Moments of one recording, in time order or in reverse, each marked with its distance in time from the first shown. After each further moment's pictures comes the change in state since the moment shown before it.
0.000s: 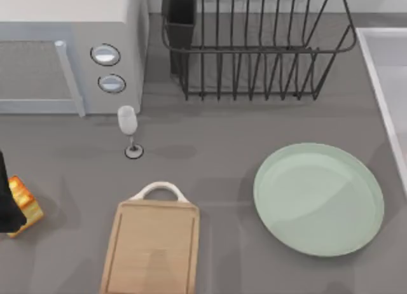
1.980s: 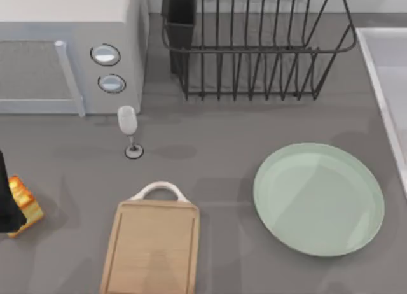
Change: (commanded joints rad) left arm 0.000 0.000 0.000 0.000 0.000 0.000; right arm -0.003 -0.240 0.139 -0.337 -0.015 0.006
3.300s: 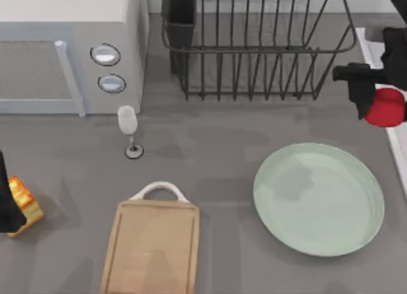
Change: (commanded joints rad) left arm 0.000 0.000 0.000 0.000 0.000 0.000; right arm 0.553 -0.345 -0.105 -0.180 0.009 0.635
